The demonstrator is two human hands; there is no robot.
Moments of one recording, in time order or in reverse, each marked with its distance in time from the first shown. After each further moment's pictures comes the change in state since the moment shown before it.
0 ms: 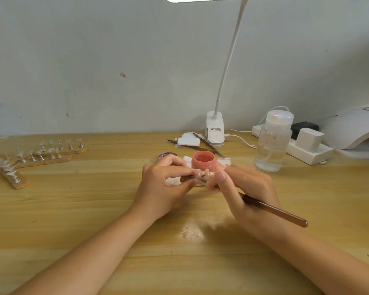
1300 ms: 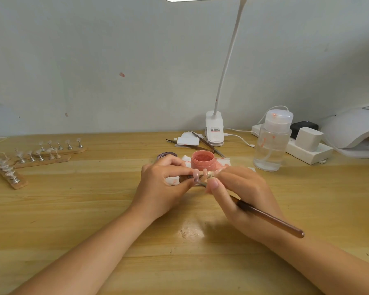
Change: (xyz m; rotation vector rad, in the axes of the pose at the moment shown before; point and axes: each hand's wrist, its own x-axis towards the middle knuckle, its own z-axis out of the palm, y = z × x) left_hand 0.001 0.003 0.000 0.004 -0.005 -0.041; right_hand -0.003 0.006 0.002 -0.137 -0.074 -0.044
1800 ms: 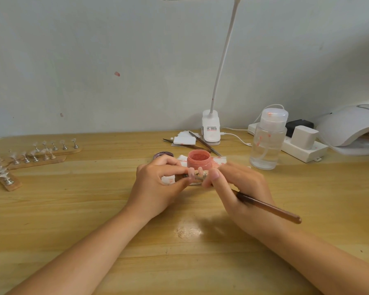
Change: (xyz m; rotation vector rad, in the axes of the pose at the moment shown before) left_hand 0.000 0.000 0.000 -0.003 0.012 -0.021; right_hand -0.001 0.000 -0.001 0.117 0.076 0.097
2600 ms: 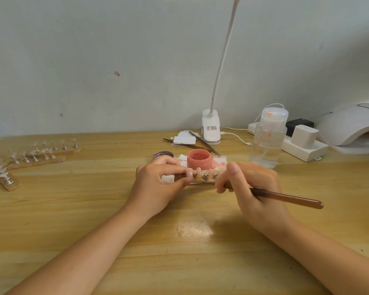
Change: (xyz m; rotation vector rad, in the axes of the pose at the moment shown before) left_hand 0.000 0.000 -0.001 0.003 -0.021 -0.074; right_hand -0.004 0.013 -0.008 0.081 0.032 0.090
